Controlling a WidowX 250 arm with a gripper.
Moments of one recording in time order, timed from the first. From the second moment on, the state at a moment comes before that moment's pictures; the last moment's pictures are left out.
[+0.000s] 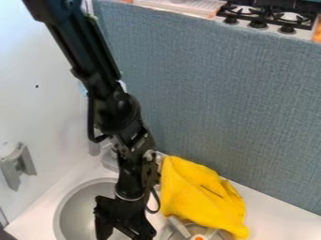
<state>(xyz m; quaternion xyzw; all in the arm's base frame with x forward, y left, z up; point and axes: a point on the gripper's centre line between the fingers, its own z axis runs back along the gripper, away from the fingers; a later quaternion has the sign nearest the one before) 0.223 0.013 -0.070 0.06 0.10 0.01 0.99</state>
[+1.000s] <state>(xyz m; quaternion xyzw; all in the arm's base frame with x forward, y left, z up) 0.231 0.011 -0.099 0.06 0.14 0.03 0.99</state>
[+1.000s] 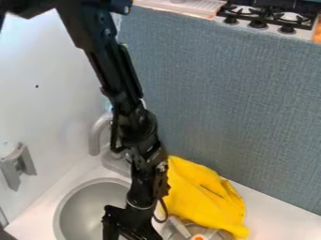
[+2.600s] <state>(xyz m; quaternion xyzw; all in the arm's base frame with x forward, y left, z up) 0.199 -0.164 -0.061 -0.03 0.08 -0.12 0.99</state>
